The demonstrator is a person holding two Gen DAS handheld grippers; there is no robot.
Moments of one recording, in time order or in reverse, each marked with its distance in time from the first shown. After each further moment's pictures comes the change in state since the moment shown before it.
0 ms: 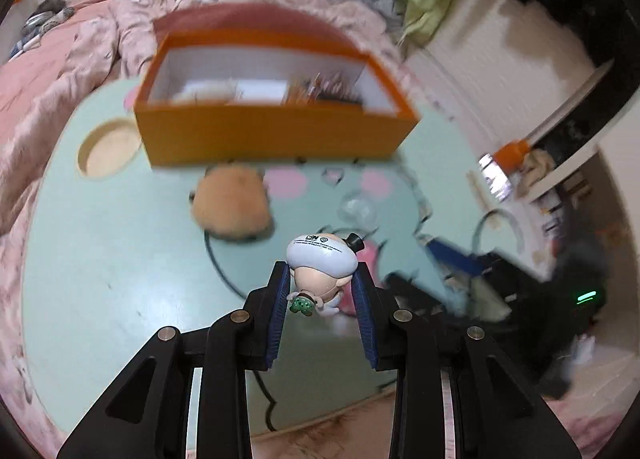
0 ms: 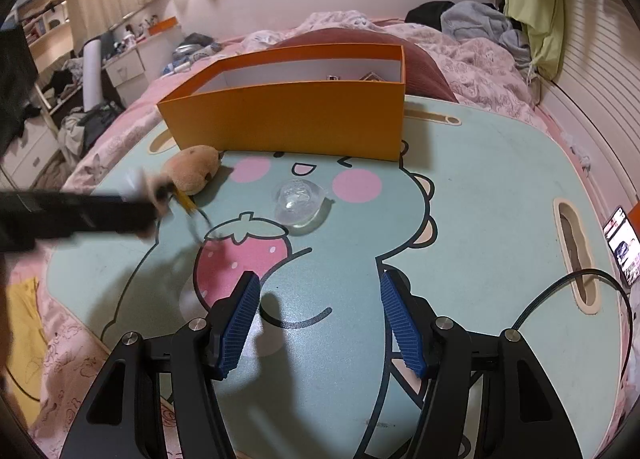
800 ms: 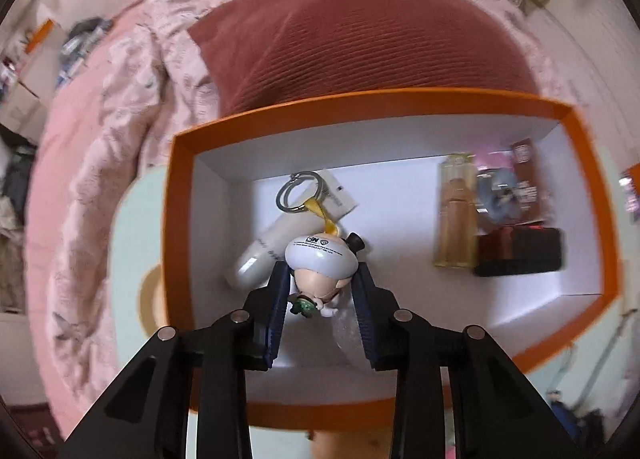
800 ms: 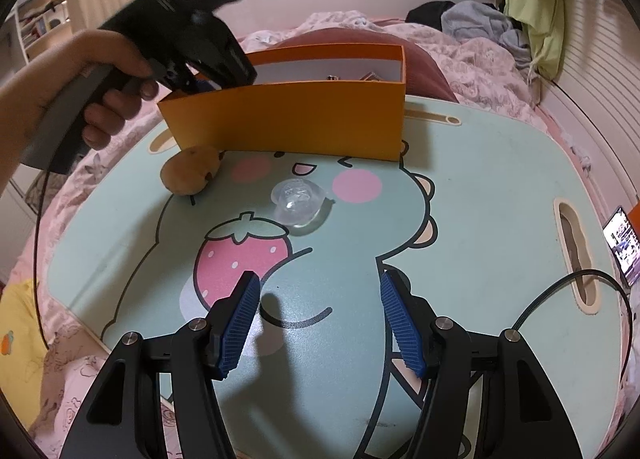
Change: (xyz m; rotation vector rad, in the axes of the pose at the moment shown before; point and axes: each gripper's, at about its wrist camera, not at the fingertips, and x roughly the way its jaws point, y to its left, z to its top) left arm 0.090 0.045 0.158 0.009 0.203 0.387; right arm 0.000 0.000 0.000 0.004 -0.001 0.004
